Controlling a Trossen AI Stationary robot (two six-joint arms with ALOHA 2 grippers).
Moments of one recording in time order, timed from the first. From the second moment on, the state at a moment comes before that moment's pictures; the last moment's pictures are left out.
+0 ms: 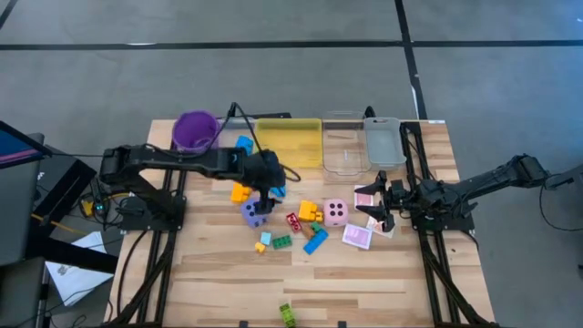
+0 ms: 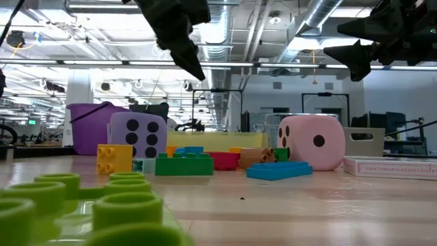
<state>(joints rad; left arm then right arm) 0.06 1.54 1.23 -0.61 0.01 0.15 0.23 0.58 0.05 0.61 0.26 0.17</state>
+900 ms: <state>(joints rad) -0.23 1.60 1.02 -0.38 -0.13 -0.21 0.23 0.58 0.05 0.60 0.26 0.17</state>
